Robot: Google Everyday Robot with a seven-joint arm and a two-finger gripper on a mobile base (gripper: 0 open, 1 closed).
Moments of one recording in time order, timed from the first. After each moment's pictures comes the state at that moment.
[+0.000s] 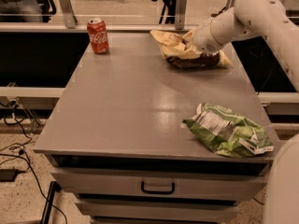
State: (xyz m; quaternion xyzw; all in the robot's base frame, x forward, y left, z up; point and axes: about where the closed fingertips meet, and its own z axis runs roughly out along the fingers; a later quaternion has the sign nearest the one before) arm 0.749 -0.131 0.886 -0.63 0.66 0.05 0.42
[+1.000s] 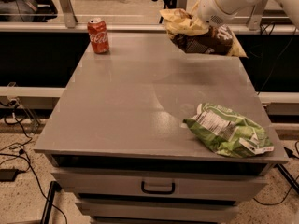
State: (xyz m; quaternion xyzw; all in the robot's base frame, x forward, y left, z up) arm 0.723 -0.138 0.978 -0.62 0.67 -0.08 0.39
